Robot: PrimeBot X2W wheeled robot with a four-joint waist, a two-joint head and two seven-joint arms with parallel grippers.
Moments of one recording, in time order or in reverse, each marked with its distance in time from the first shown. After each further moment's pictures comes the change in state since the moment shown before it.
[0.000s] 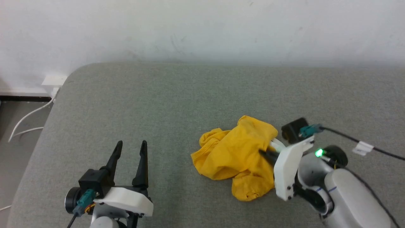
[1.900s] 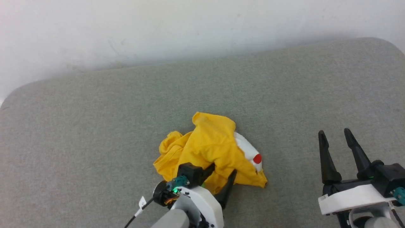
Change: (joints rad) left arm -0.285 -0.111 -0.525 0.467 -0.247 -0.094 0.072; right arm 0.349 0.146 -0.416 -0.294 -0.296 0.001 -0.720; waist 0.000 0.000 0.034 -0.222
